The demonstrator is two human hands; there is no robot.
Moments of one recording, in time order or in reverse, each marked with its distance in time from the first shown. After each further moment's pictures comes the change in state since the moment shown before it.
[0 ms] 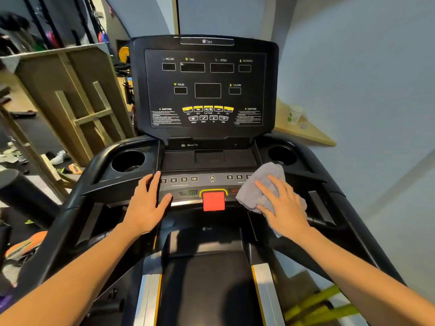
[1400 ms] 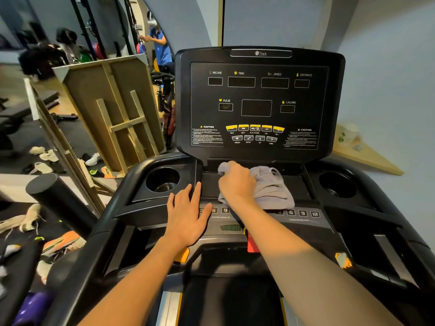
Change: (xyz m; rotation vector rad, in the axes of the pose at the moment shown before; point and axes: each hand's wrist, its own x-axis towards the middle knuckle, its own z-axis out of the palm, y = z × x) left_hand 0.061 0.000 0.006 0.142 -0.004 -0.074; right_hand 0.205 -0.228 0.017 0.341 0.095 0.227
